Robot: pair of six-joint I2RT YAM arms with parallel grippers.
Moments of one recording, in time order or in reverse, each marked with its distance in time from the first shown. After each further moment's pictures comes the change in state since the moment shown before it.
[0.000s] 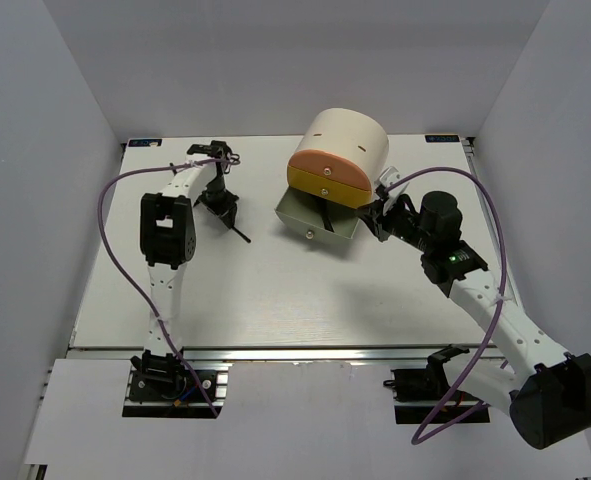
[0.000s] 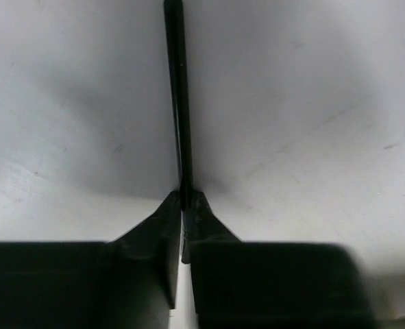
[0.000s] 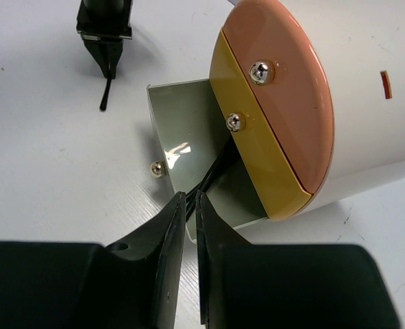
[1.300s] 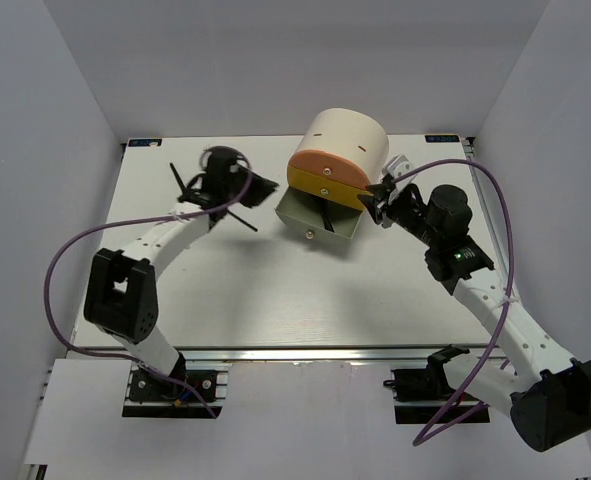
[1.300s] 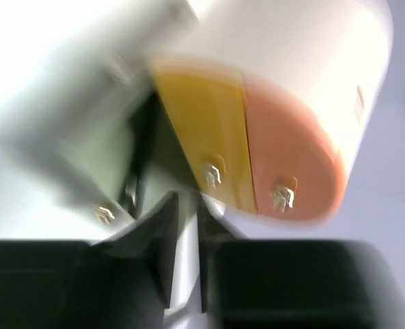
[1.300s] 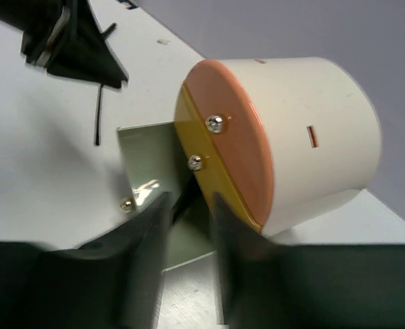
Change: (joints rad) left arm -0.261 -0.766 -0.851 1.095 0.194 -0.323; right arm 0.003 -0.015 0.066 0.060 0.079 -0.021
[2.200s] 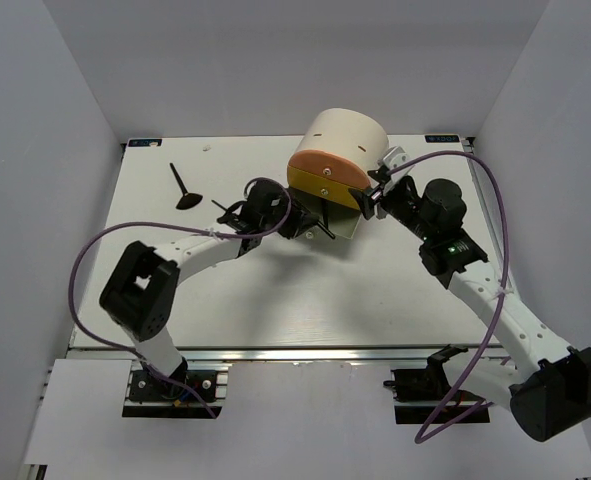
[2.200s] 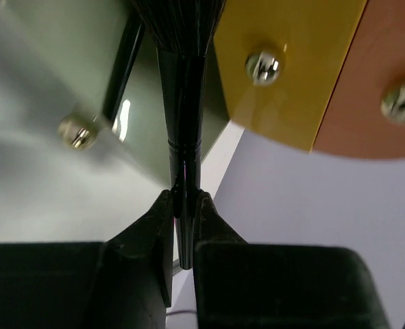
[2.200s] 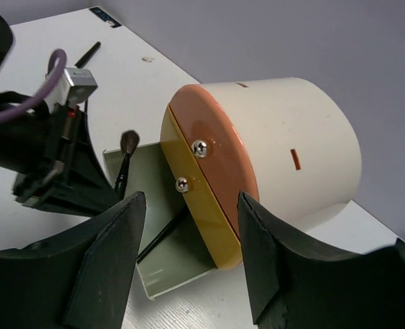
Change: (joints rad) left arm -0.171 -0.004 -0.177 0.148 0.008 -0.087; right arm 0.043 0.064 0.048 0.042 0.058 -0.002
